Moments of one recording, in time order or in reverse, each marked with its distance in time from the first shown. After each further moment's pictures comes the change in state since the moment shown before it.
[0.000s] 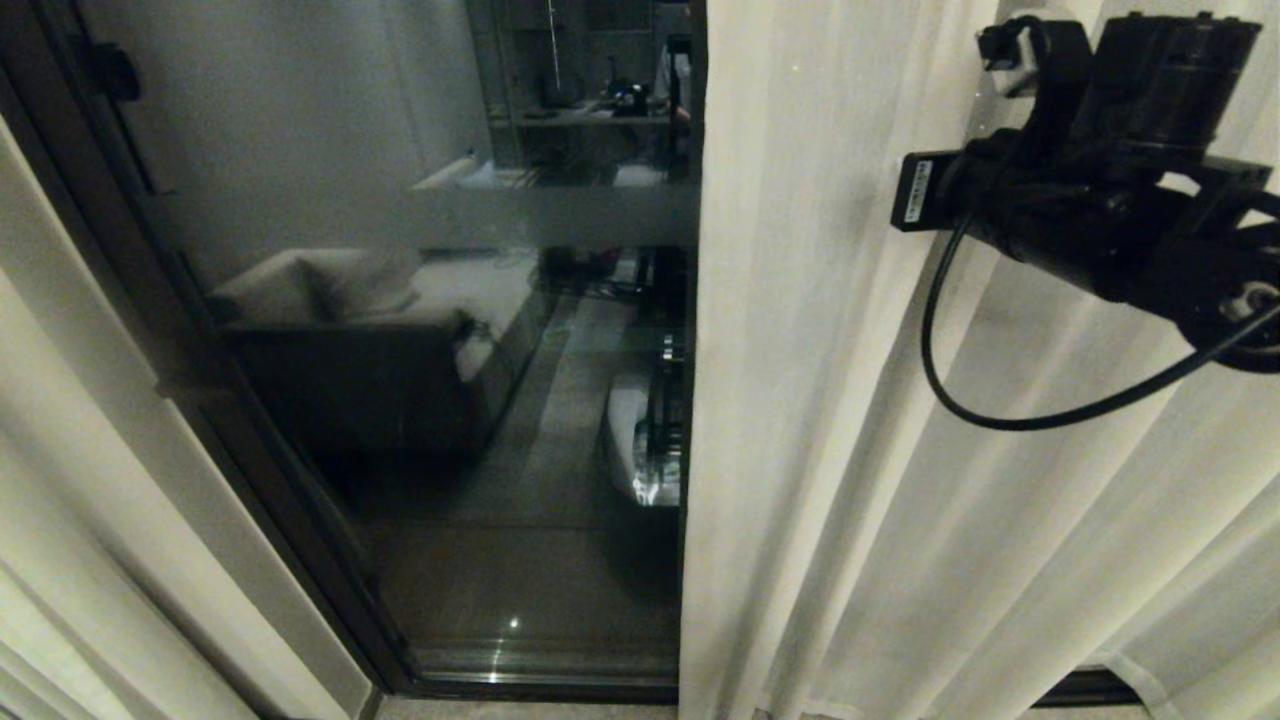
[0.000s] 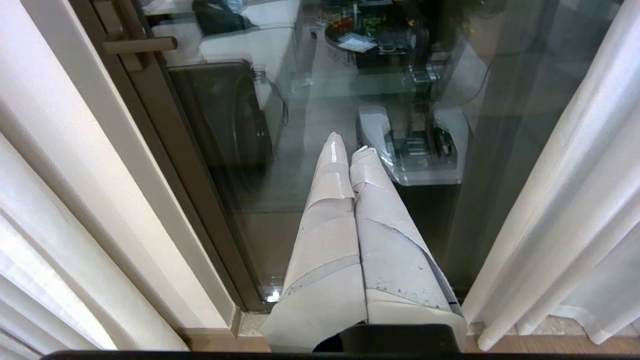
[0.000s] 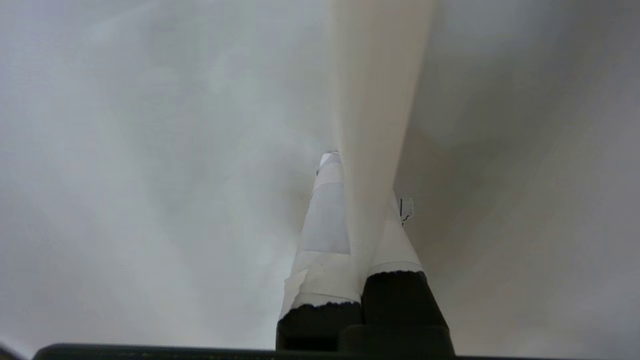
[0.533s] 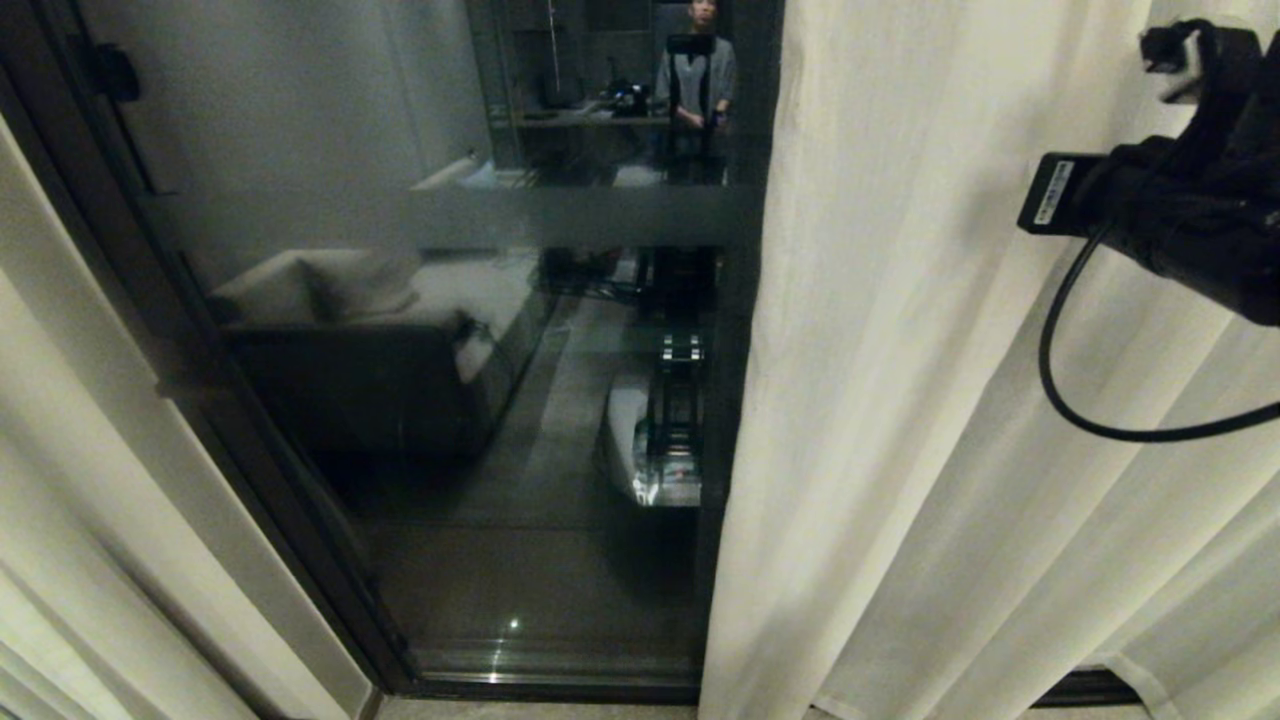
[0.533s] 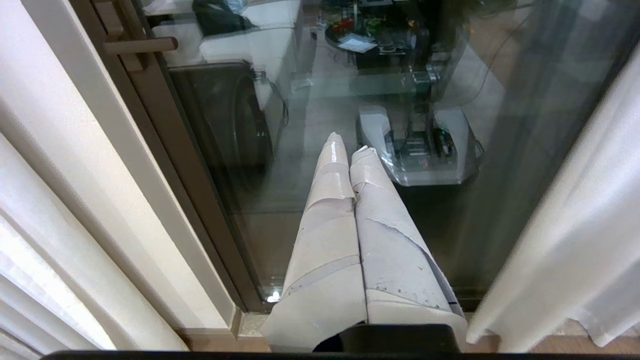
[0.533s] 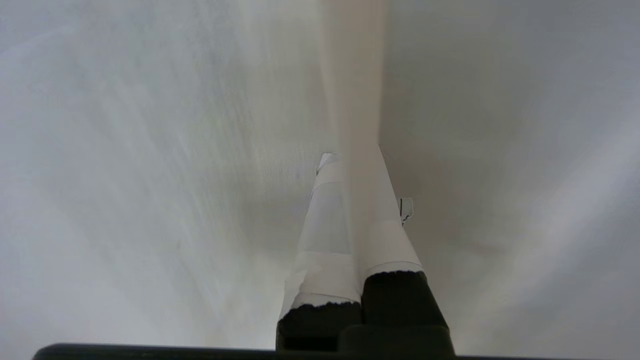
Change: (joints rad) left arm 0.000 0.000 0.000 0.000 0.001 0.000; right arm -0.177 -0.136 0.178 -0.049 0.001 0.049
